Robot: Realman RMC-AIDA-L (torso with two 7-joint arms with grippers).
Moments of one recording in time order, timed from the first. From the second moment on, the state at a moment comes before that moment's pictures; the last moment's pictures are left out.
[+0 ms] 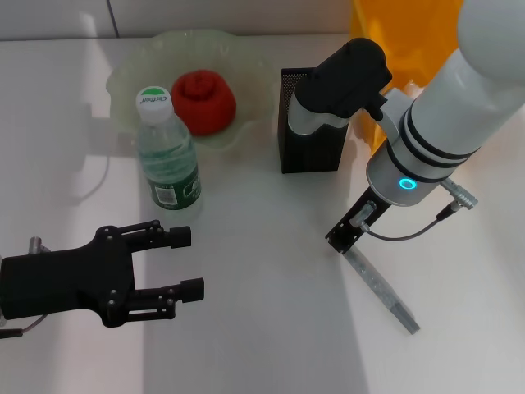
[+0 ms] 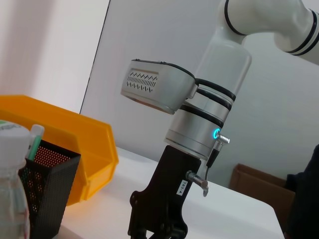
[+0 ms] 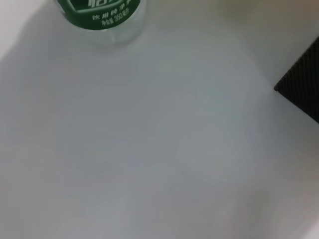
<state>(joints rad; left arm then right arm) -0.32 -1.99 0.98 0.55 1.71 1.77 -1.21 0.81 2.09 -1.78 -1.08 -2.54 -1.38 2.92</state>
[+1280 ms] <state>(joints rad) -0.32 -1.99 0.98 0.55 1.71 1.77 -1.21 0.69 2.09 -1.77 -1.30 -2.55 -1.52 2.92</state>
